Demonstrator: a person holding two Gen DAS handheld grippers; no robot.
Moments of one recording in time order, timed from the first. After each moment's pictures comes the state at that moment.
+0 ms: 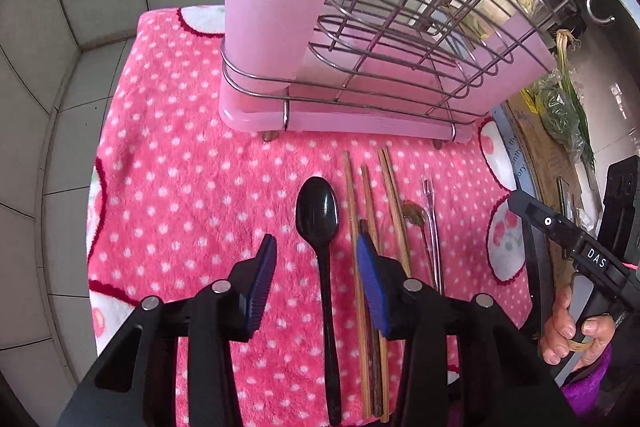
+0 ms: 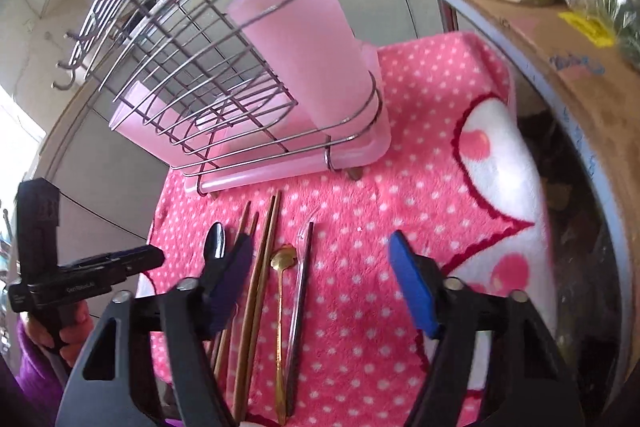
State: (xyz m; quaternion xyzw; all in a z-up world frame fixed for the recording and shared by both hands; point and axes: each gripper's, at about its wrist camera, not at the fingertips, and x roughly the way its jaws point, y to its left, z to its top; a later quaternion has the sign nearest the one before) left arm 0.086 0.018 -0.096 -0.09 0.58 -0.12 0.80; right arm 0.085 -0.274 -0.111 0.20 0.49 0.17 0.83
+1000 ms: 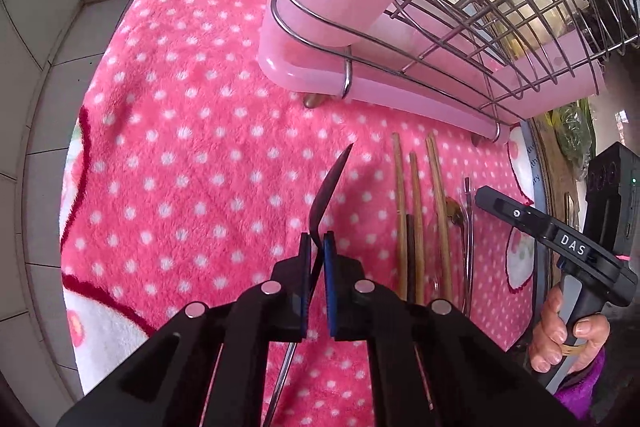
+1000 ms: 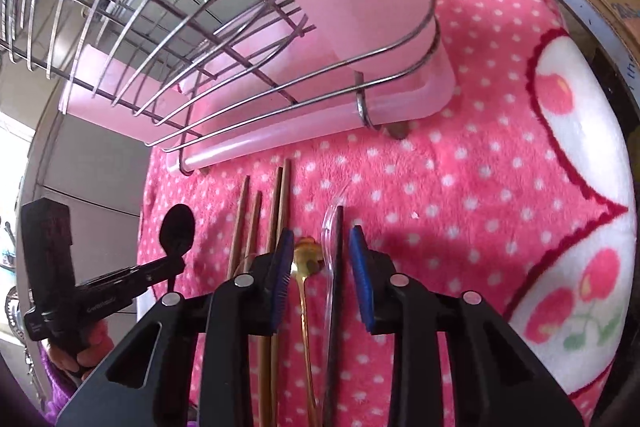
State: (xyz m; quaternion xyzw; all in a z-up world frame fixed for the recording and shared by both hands) left arm 0.094 0.063 -0.137 -0.15 0.61 -0.11 0.77; right arm 0.130 -0.211 -0.161 0.18 0.57 0.16 0.79
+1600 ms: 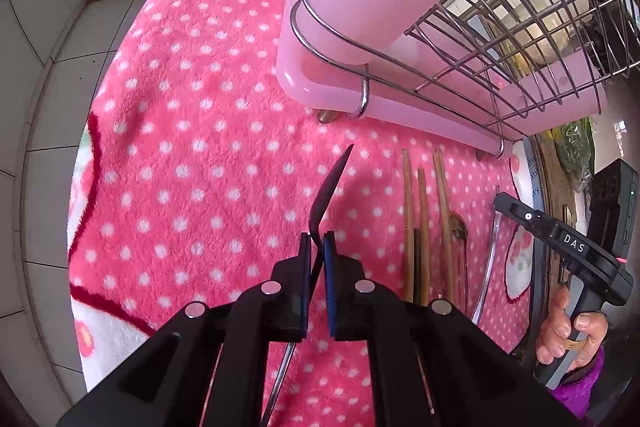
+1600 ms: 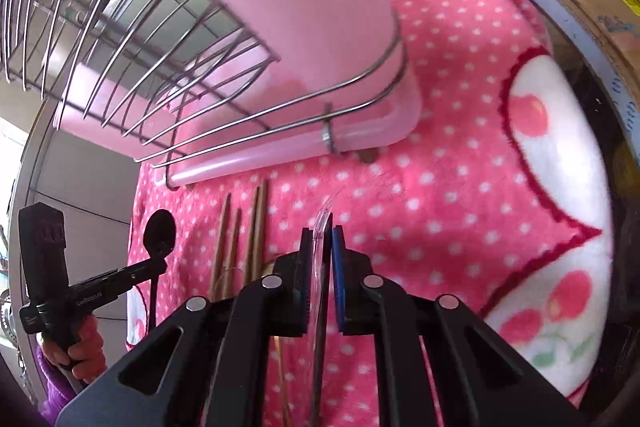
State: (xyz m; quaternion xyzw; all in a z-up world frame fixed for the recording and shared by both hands) left arm 0.097 0.087 -0.132 -0.16 0.60 -0.10 0.78; right arm 0.132 -0.241 -0.155 0.18 0.55 0.14 0.80
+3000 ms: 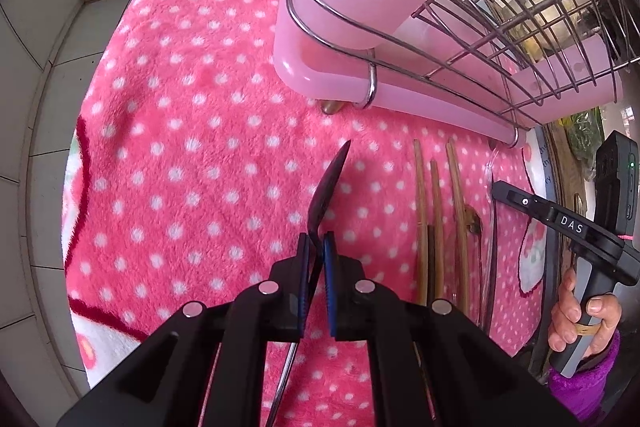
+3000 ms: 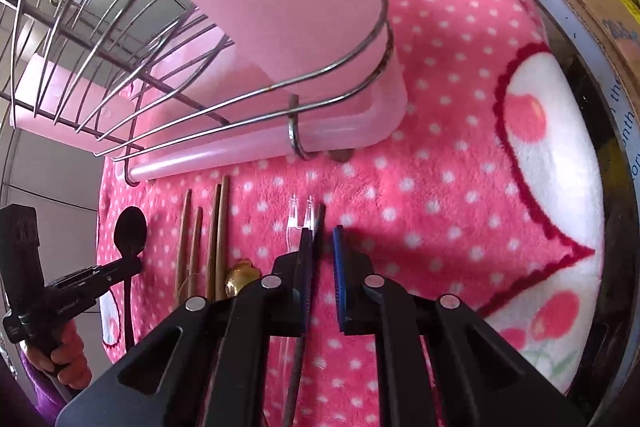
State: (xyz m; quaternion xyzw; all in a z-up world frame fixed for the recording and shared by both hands) left arm 0.106 0.069 -0.146 -0.14 0.62 -0.10 0.77; right arm 0.157 -0.224 -0.174 0.14 0.60 0.12 0.78
